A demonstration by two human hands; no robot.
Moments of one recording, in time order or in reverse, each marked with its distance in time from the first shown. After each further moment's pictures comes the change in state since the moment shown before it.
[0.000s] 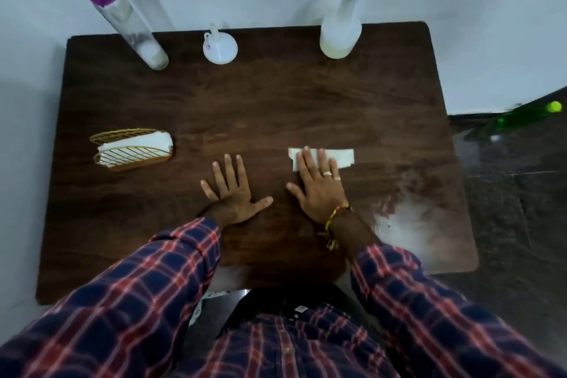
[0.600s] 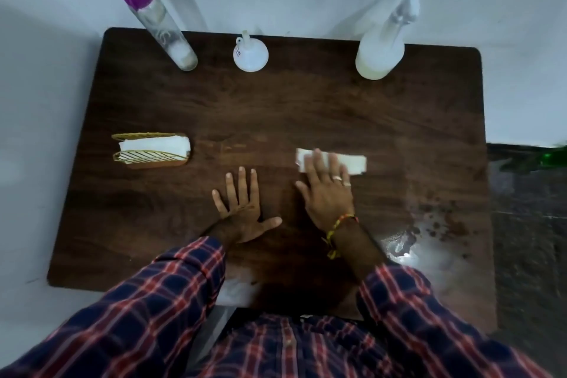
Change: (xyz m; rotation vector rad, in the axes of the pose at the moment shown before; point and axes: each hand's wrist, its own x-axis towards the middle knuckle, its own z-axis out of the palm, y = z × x) left_hand -0.001 0.003 -0.006 -0.010 -0.029 -0.006; right_hand 0.049 -0.001 -0.012 -0.021 0.071 -0.028
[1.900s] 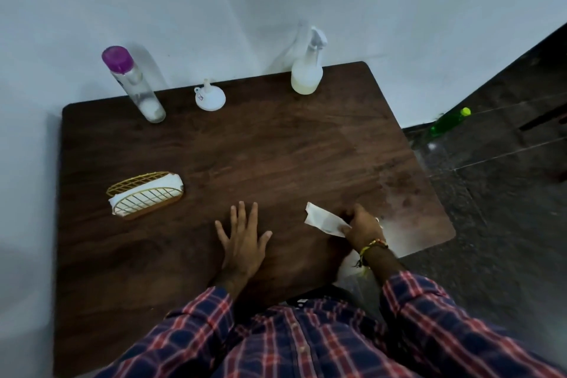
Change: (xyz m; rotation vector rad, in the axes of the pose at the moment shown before) left_hand -0.049 -0.052 0.031 -0.038 0.369 0.354; right_hand -0.150 -0.004 -0.014 0.440 -0.021 0.841
